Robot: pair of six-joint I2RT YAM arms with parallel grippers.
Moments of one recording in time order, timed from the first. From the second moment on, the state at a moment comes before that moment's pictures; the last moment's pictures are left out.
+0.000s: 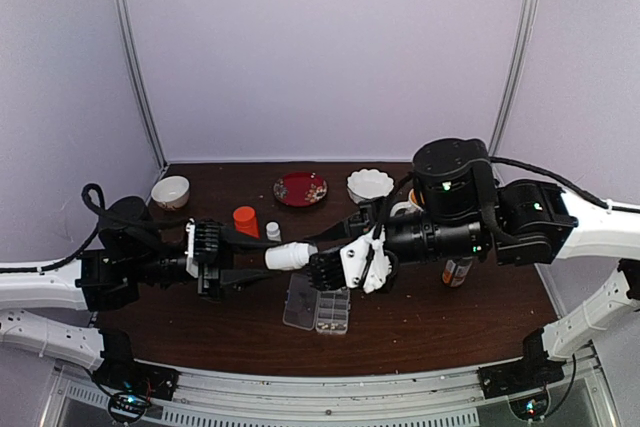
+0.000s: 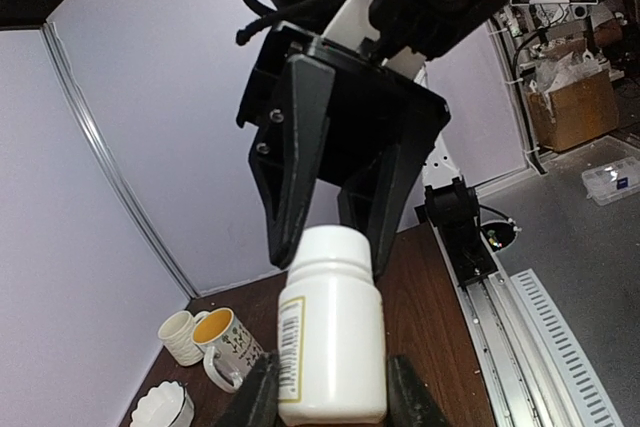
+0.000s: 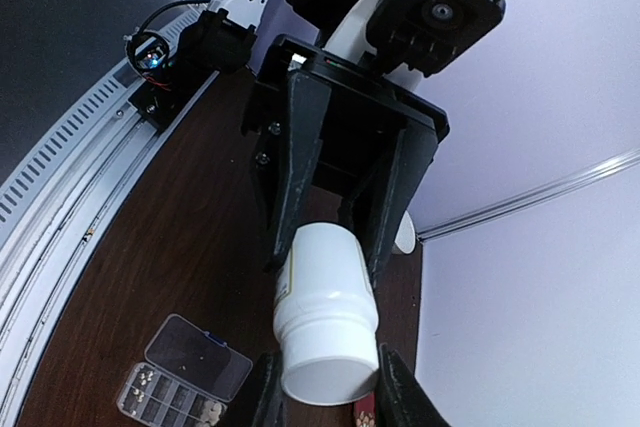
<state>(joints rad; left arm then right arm) -1.10 0.90 0.59 0.39 0.42 0.39 1.35 1.31 1.32 -0.37 -0.02 -0.97</state>
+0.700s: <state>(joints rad) -1.10 0.91 0.59 0.38 0.41 0.46 1.36 1.38 1.46 -0.55 0.00 0.29</state>
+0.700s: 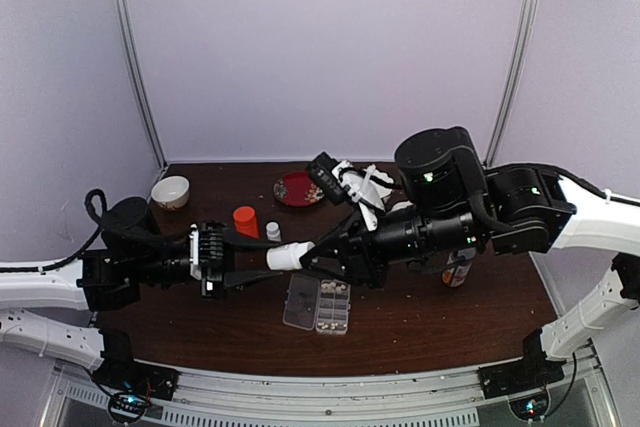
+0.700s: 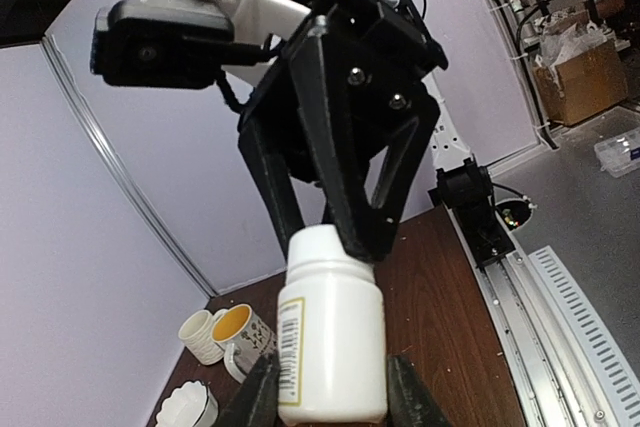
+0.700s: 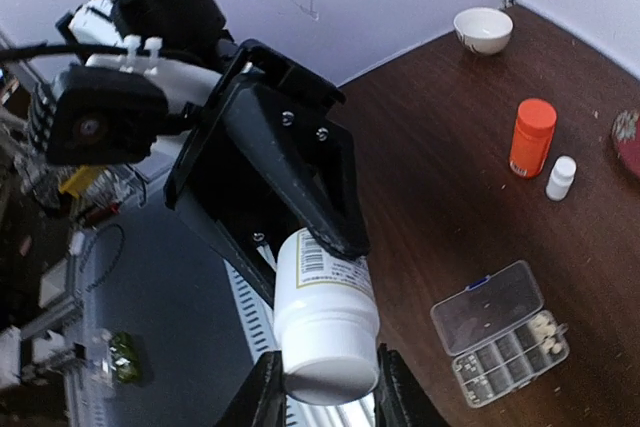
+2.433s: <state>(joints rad) -1.09 0.92 0.62 0.34 0.38 0.41 1.28 1.24 1.34 -0.53 0.12 -0.11</state>
